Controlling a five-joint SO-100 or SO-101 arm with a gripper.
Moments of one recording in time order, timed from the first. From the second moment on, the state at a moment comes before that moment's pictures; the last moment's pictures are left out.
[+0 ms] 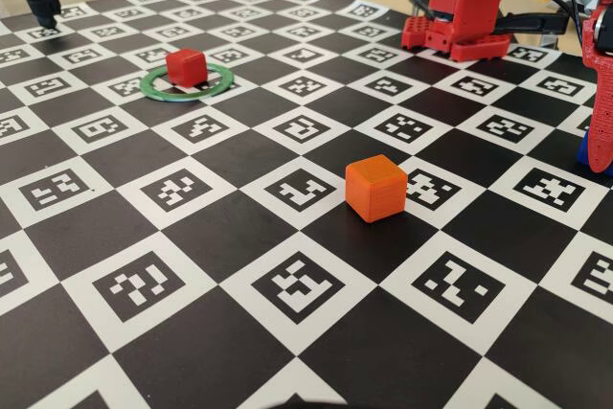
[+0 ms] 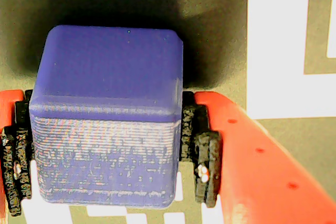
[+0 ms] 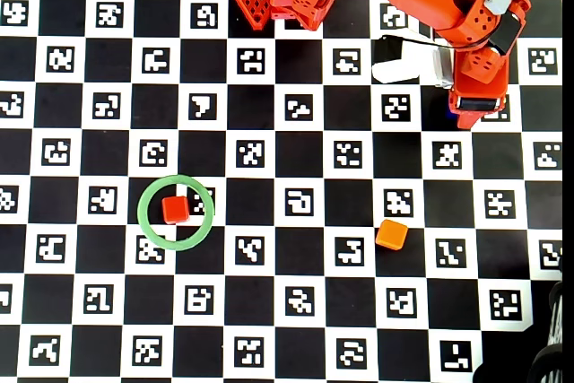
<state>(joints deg) -58.5 82.2 109.8 51.3 63.5</state>
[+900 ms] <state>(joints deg) -47.8 82.2 94.8 81.7 42.1</state>
